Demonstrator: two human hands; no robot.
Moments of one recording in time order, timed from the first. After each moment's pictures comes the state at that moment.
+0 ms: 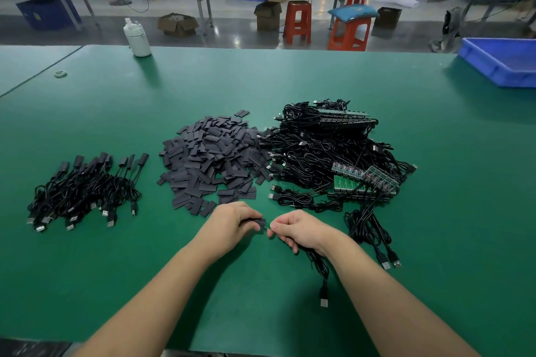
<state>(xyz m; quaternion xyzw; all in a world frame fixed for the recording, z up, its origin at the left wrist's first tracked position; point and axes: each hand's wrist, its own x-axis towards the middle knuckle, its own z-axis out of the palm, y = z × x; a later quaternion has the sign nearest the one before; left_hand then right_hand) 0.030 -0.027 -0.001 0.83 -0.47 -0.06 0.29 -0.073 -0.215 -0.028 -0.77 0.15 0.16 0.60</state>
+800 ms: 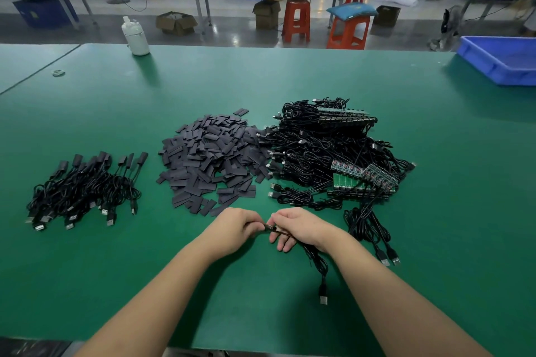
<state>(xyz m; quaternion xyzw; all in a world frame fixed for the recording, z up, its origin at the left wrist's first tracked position) 0.028 -0.033 -0.003 0.85 -0.44 -0.18 0.23 -0.070 -0.209 -0.019 -0.73 0.17 0.17 0.64</state>
